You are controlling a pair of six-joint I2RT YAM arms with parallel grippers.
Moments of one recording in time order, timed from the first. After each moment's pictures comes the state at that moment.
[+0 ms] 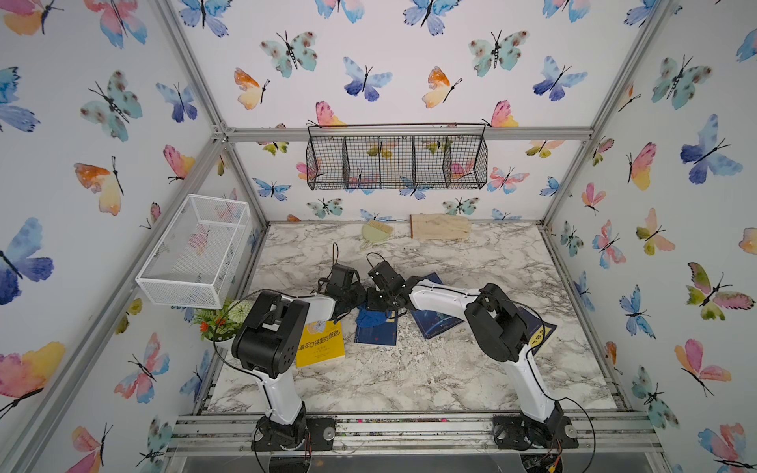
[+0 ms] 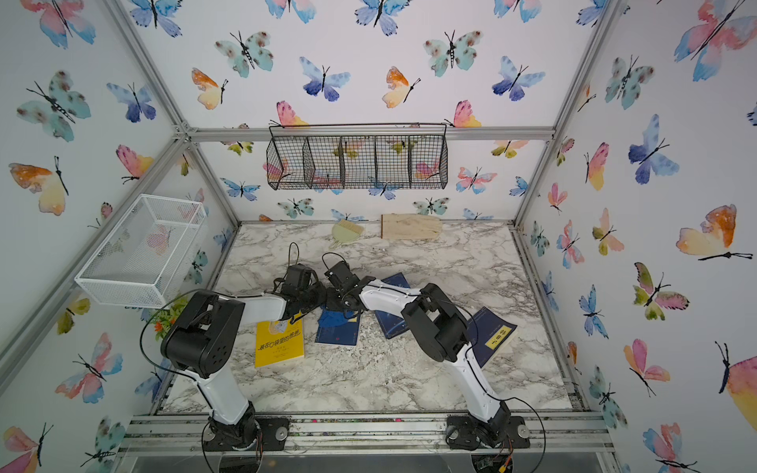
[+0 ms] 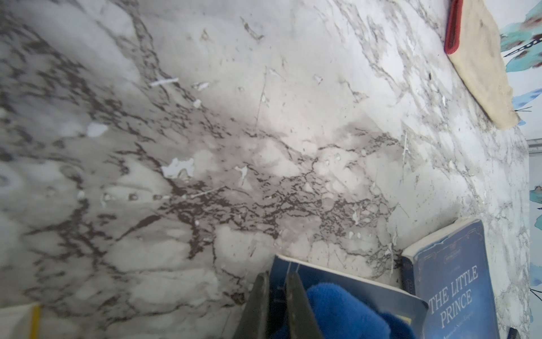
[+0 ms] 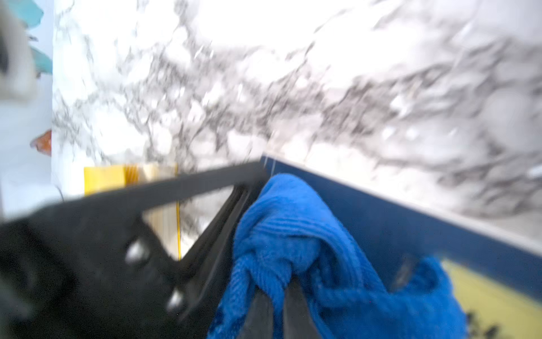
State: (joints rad) left arm -0.35 1.80 0.85 0.12 0.11 -0.78; right arm 0.88 2.27 1.66 -0.35 -0.09 0.76
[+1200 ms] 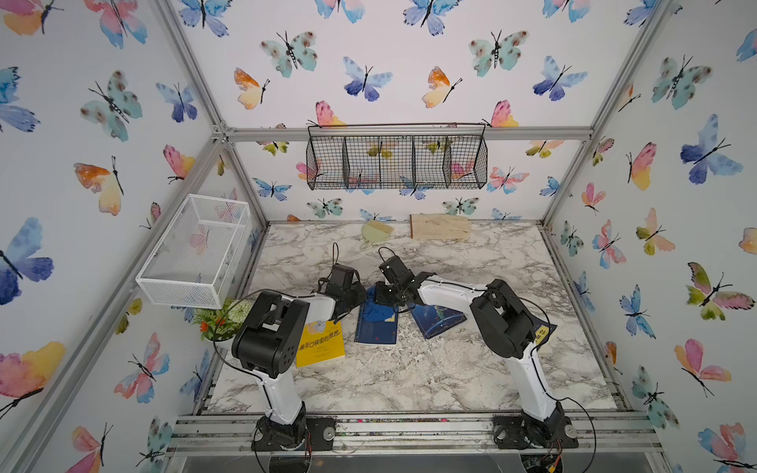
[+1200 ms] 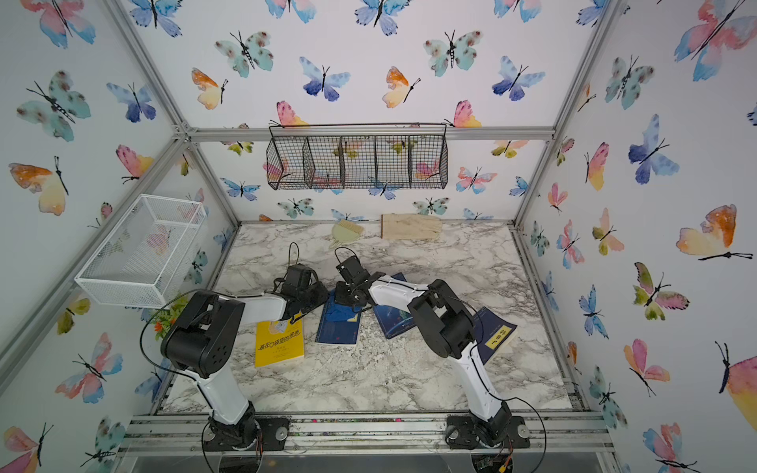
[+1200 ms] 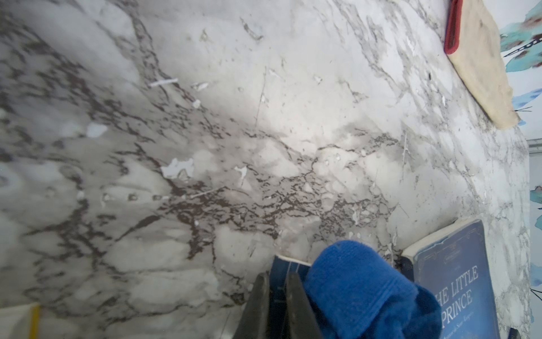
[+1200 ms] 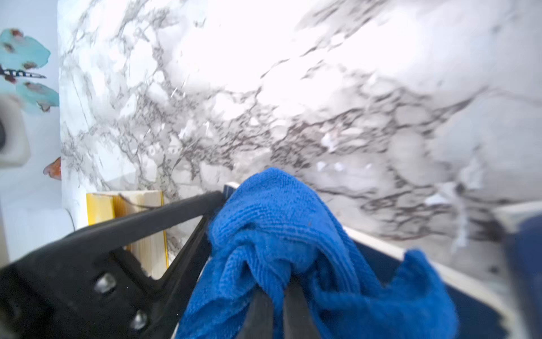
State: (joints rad) left arm -0.35 1.80 0.85 0.12 0.11 -0.78; right arm 0.83 2.22 1.57 -0.29 -0.12 0.78
